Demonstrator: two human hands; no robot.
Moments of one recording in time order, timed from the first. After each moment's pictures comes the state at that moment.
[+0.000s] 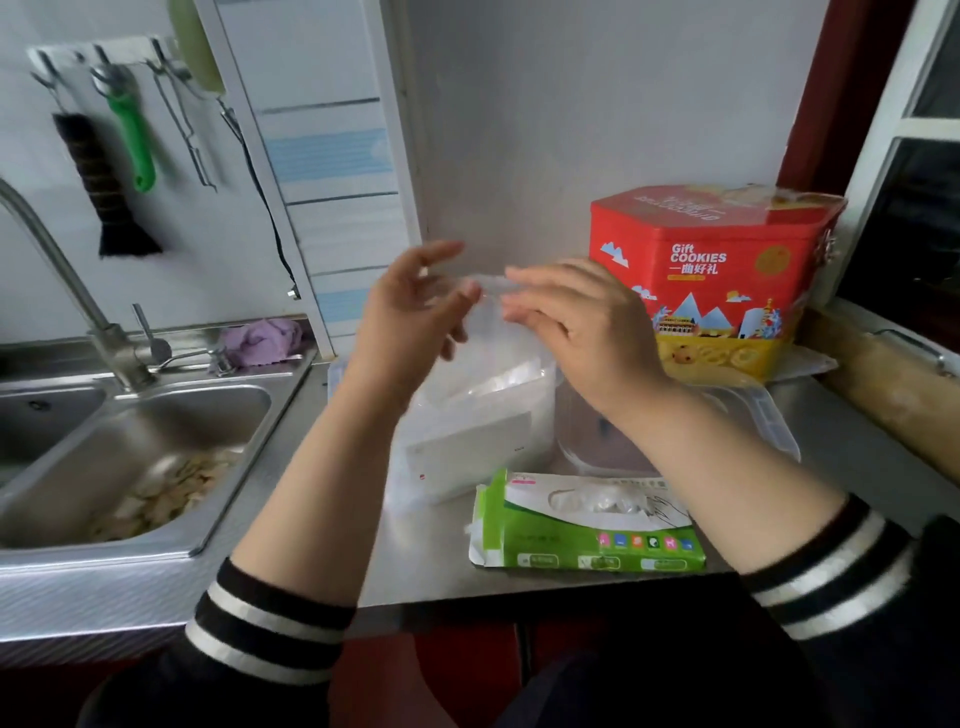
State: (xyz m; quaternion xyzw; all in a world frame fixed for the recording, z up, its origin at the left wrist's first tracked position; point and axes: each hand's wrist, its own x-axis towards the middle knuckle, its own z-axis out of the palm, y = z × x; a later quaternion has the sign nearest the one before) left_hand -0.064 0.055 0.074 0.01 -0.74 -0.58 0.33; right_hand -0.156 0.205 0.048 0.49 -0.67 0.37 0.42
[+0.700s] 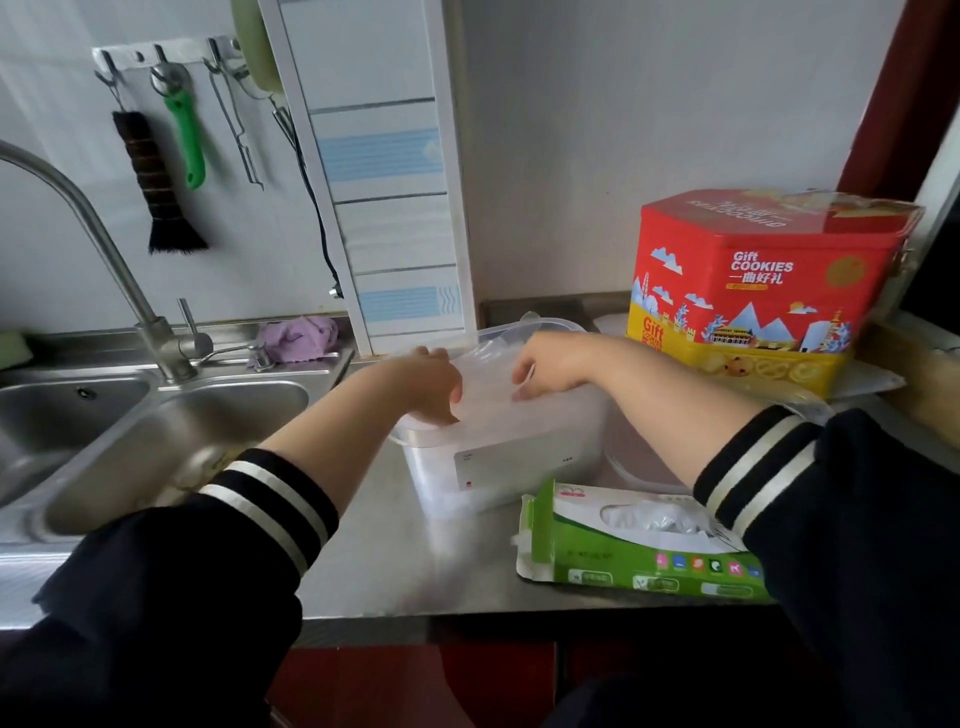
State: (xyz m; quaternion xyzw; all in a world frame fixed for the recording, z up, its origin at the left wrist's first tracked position) left_hand -0.095 -0.032 0.040 0.09 -0.98 0.11 -0.13; right_hand -0.189 0.120 0.049 0.42 -0.89 0.07 -0.15
